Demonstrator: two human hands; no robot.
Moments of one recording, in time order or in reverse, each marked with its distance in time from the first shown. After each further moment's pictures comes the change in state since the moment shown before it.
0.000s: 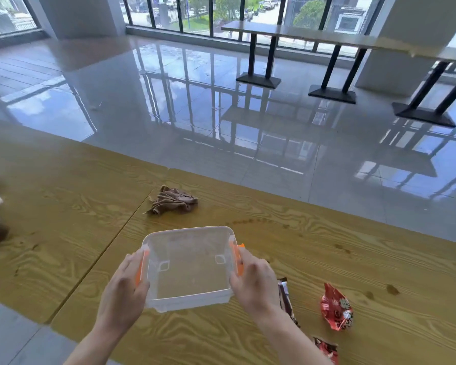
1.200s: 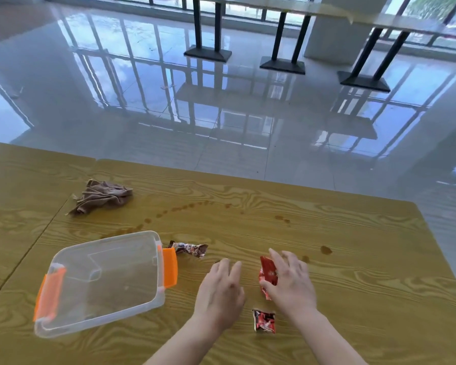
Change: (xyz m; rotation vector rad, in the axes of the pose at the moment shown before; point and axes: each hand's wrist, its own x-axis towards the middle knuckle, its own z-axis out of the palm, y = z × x) left_hand -0.059 0.202 0.214 0.285 -0.458 0.478; right_hand -0.060 0.194 -0.085 -0.191 -0.243 0.441
